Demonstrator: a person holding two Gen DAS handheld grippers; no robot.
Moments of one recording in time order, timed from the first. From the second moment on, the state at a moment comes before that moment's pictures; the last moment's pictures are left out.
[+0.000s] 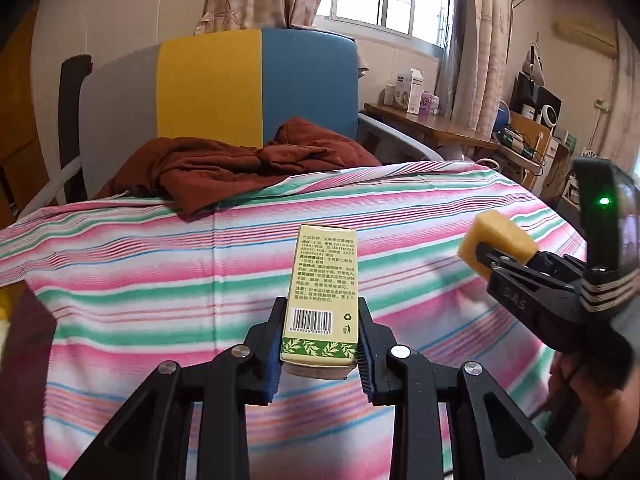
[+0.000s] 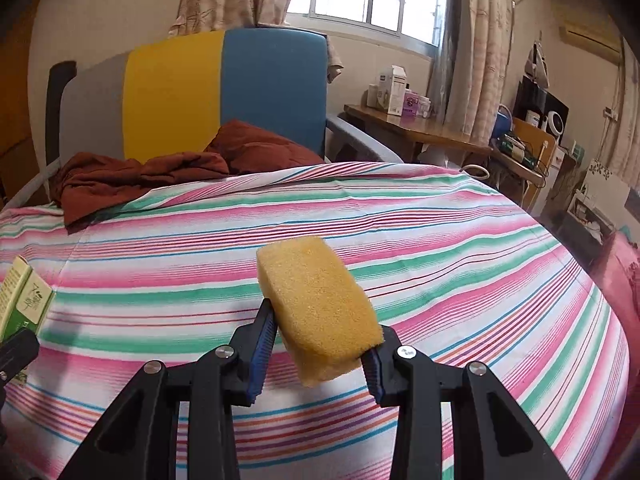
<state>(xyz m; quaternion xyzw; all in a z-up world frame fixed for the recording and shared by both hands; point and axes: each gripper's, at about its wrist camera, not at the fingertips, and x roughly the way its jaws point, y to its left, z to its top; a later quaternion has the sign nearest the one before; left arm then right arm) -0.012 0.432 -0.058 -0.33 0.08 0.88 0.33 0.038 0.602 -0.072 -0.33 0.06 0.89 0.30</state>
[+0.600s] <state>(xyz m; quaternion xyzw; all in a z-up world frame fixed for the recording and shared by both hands) 0.039 0.304 -0.008 -0.32 0.03 0.88 0.35 0.062 0.482 -0.030 -0.32 0.04 0.93 0.19</state>
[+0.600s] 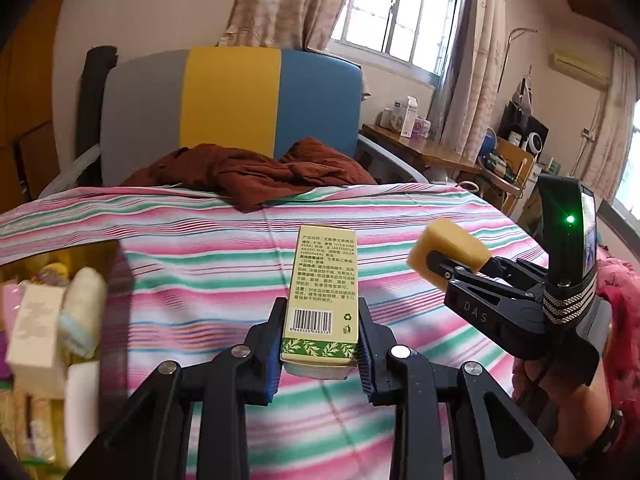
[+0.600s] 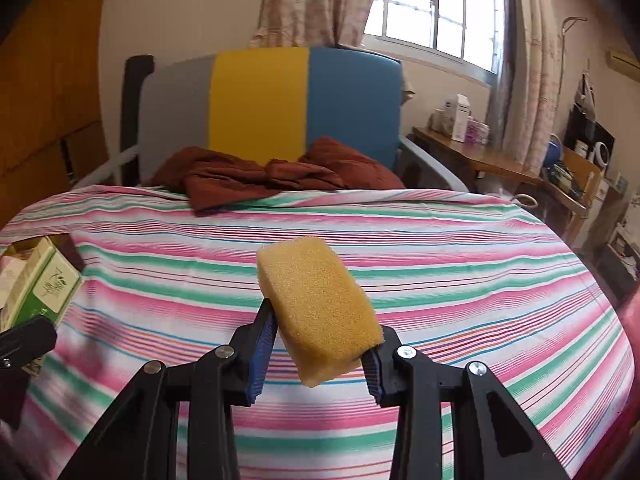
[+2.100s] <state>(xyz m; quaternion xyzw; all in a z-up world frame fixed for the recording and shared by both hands) -0.010 0.020 -0.034 -0.39 -0.05 0.90 0.16 0.021 0.206 -0.030 -0.44 0.09 0.87 -0.19</state>
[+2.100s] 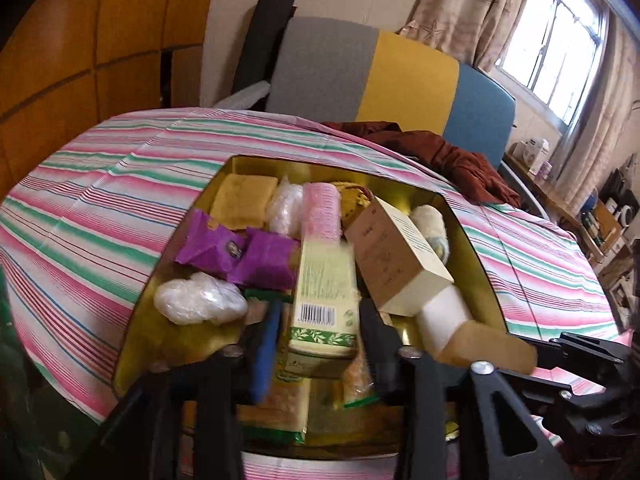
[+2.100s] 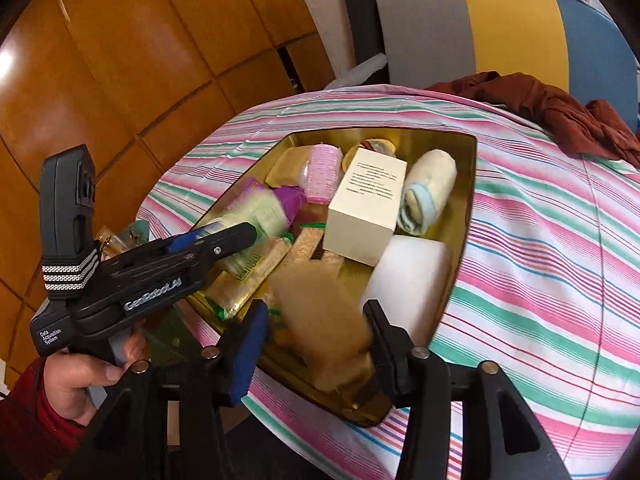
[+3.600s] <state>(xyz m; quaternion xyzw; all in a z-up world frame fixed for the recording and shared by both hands) 0.042 0.029 0.034 -0.36 0.03 0.93 -0.07 0.023 0.208 0.013 -0.41 0.01 0.91 -0.04</state>
